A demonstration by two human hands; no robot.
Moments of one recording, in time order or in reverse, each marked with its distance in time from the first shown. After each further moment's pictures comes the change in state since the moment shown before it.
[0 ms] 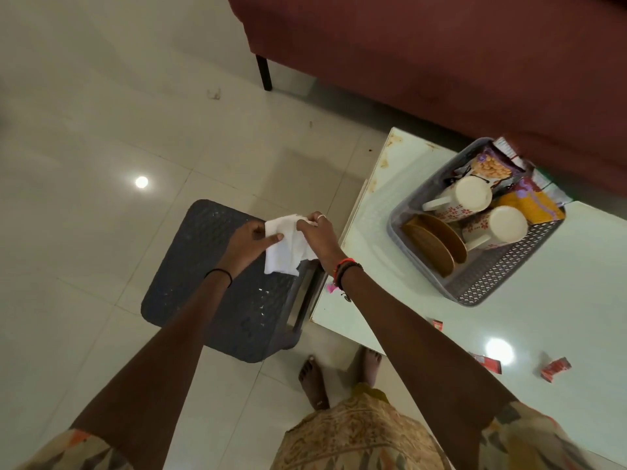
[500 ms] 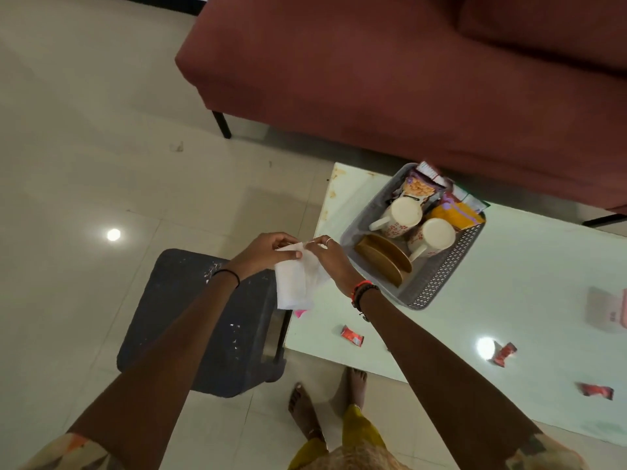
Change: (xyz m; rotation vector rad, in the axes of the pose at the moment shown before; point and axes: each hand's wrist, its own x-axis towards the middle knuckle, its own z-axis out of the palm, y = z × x) left_hand -0.014 0.134 0.023 0.027 -0.411 0.206; right_hand -0.044 -0.021 -0.109 0.095 -0.014 0.037
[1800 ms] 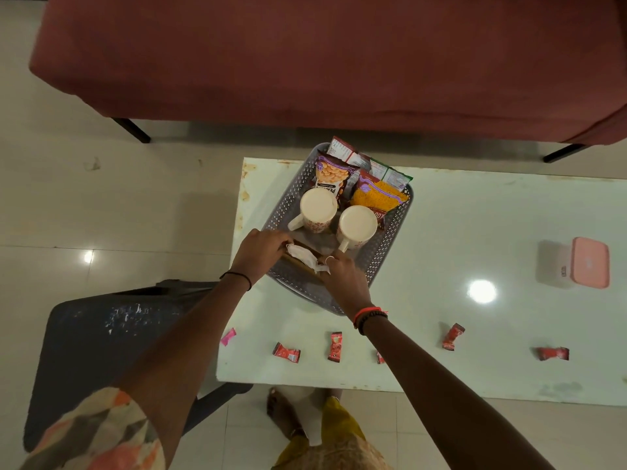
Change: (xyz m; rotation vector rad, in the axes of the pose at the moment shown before) left_hand 0.131 0.077 0.156 0.884 0.052 0.385; right_hand 0.009 0.101 -0.186 -0.865 0.335 -0.241
